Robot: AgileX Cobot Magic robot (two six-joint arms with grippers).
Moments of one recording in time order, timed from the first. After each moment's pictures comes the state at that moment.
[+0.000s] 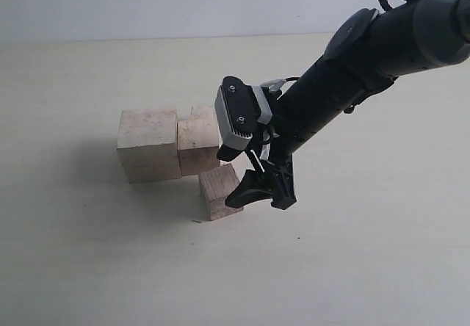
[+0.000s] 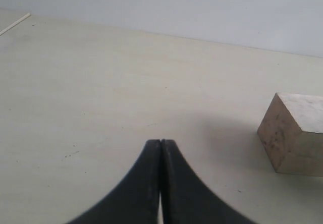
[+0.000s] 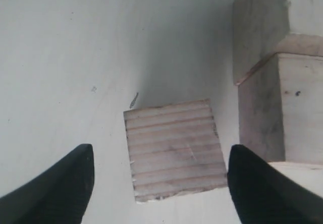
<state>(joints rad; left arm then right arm) 0.05 0.01 0.00 -0.11 0.37 0.00 0.62 1.97 -1.13 0.93 0.80 -1.92</state>
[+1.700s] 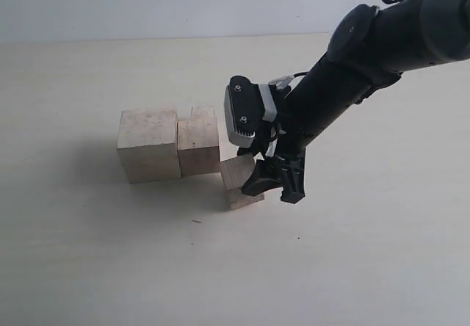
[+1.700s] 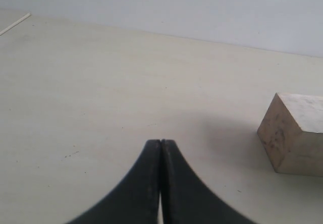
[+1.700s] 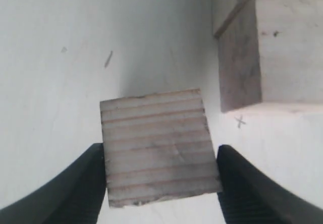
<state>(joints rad) 0.05 0.01 0.00 -0.11 0.37 0.00 0.62 1.95 -1.12 0.75 0.72 -1.73</state>
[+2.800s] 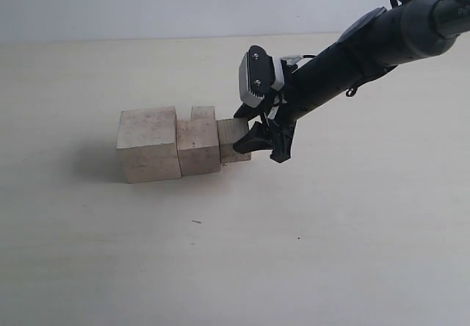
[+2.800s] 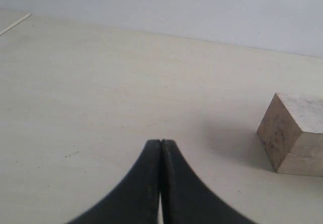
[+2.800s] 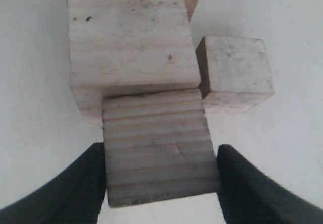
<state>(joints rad) 0.05 0.01 0.00 -0.11 0.37 0.00 0.47 2.17 -1.32 1.09 0.76 -2.06</state>
